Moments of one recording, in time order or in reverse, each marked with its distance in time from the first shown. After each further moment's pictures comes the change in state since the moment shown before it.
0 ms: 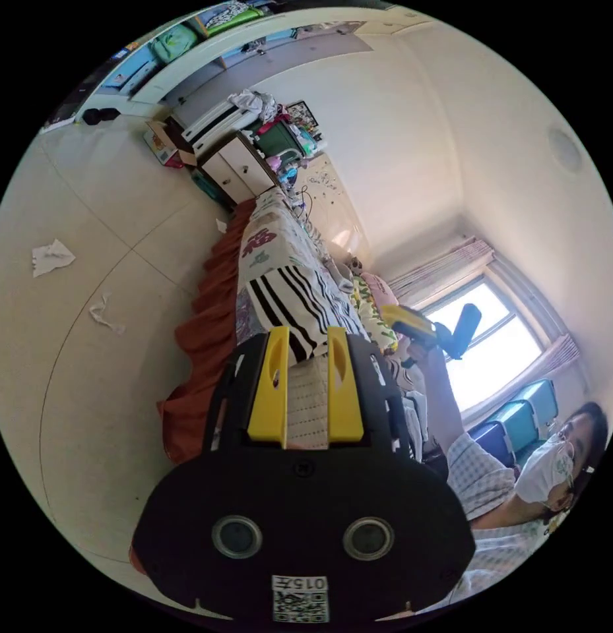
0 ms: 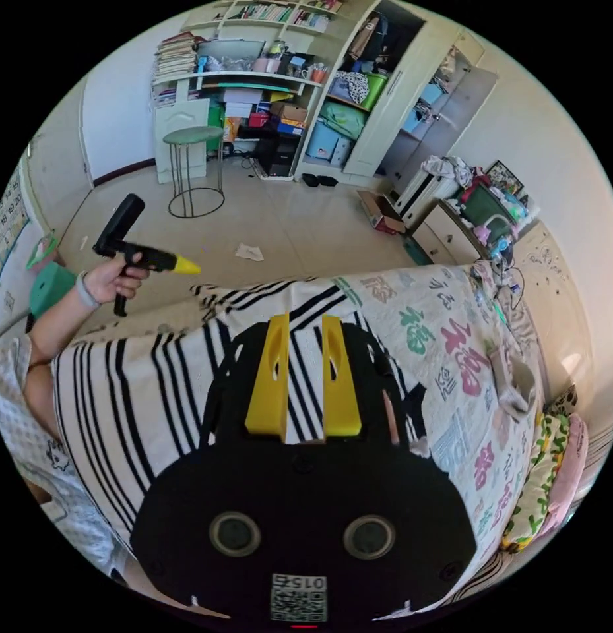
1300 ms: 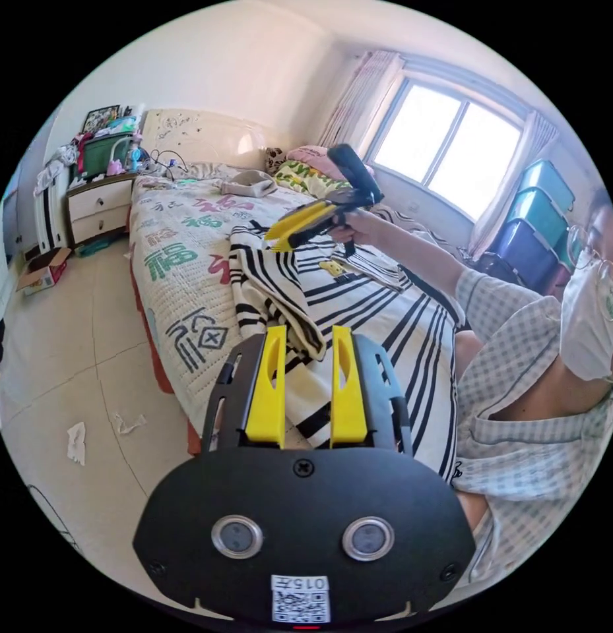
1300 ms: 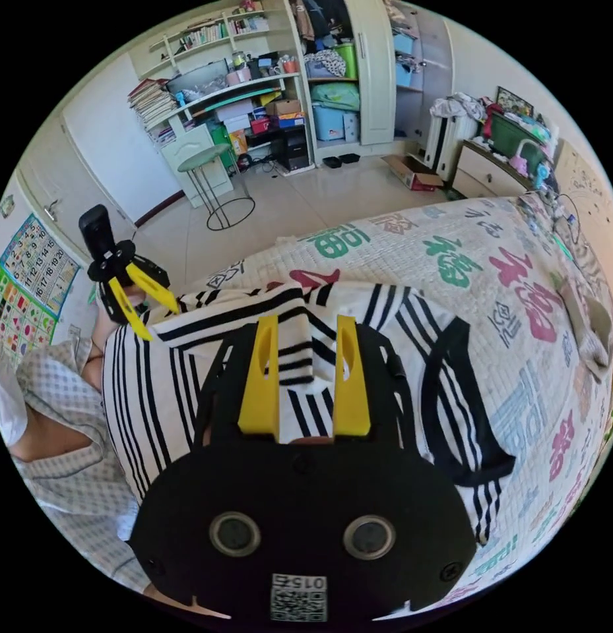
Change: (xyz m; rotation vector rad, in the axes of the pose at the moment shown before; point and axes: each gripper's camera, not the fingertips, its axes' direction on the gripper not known) left arm 0.211 0.079 0.096 -0.475 -0.109 0.723; right arm 0.151 0.032 0.006 -0.050 -0.419 0.133
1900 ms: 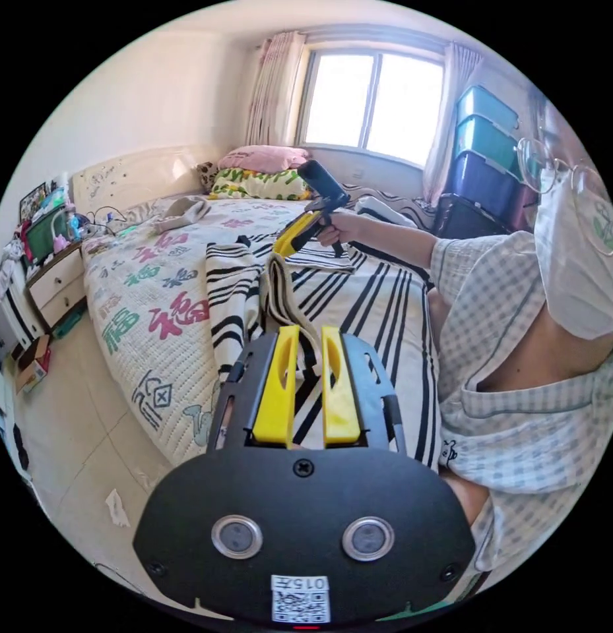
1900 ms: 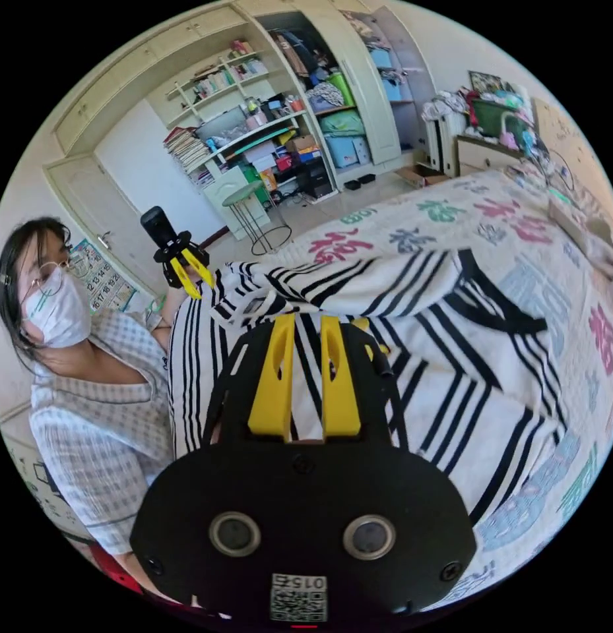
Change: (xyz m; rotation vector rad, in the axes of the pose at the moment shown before) left arm 0.103 -0.016 0.040 -0.025 0.044 0.307; right arm 0.018 0.161 -0.101 0.181 -0.200 0.124
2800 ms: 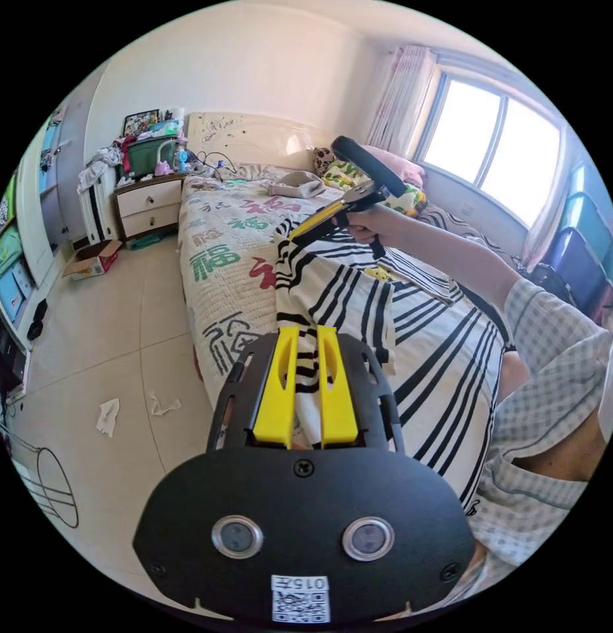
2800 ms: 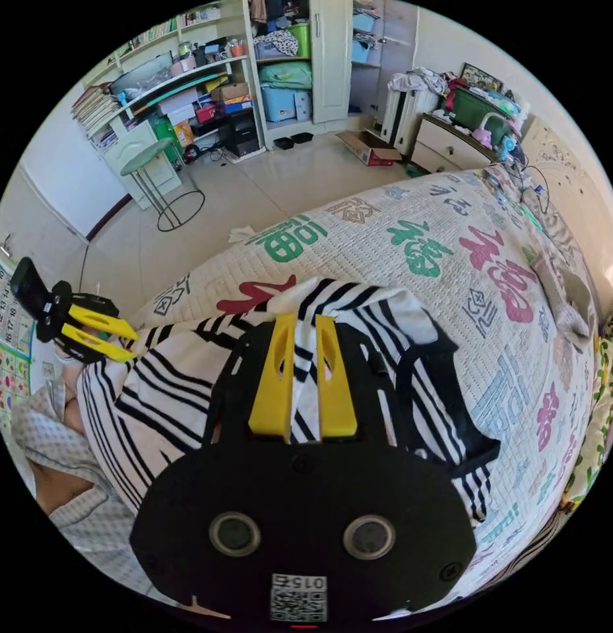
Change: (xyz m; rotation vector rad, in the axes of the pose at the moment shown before) left arm -0.060 0.021 0.034 -0.011 -0.276 -0.388; right arm -0.004 -0.198 0.099 -0.218 0.352 0.027
